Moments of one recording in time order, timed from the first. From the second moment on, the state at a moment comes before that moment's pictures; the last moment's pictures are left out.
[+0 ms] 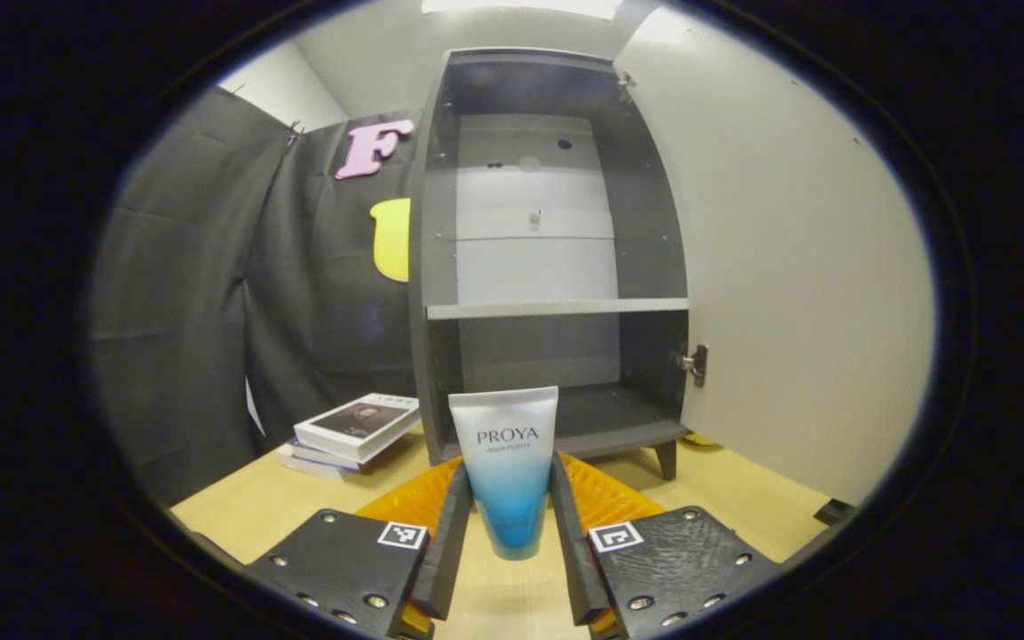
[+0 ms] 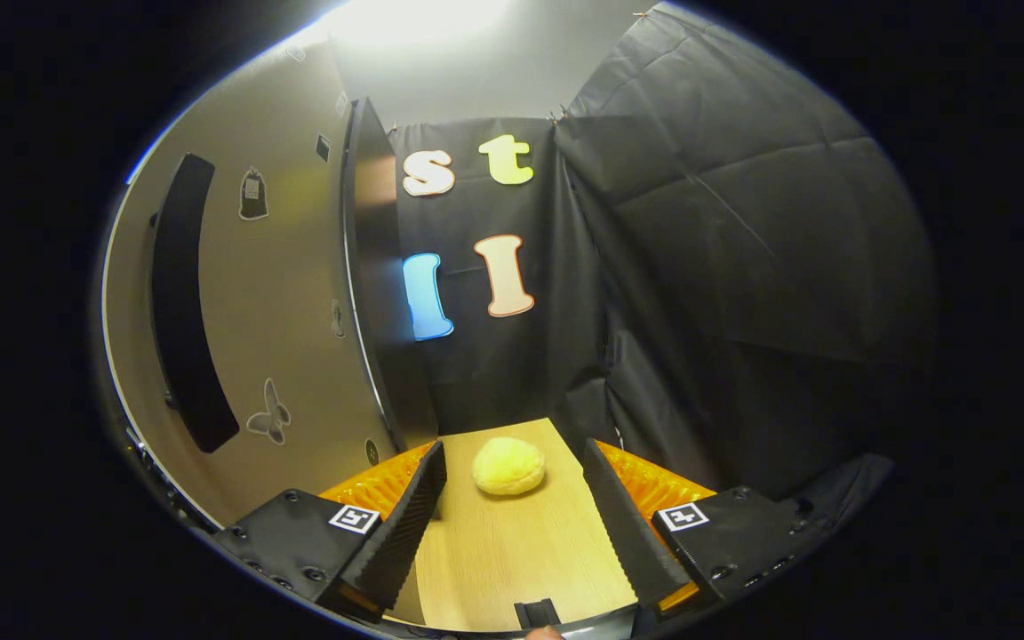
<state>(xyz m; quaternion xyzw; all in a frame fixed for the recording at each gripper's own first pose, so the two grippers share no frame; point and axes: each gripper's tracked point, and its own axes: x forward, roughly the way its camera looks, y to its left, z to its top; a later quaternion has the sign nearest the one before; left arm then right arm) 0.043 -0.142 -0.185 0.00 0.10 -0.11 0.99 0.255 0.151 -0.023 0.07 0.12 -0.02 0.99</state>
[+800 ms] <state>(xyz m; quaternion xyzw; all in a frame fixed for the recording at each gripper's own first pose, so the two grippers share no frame) 0.009 -0.128 -0.302 -0.02 0.15 -0.09 0.98 0.260 0.167 -0.022 0.05 0.12 -0.02 0.99</state>
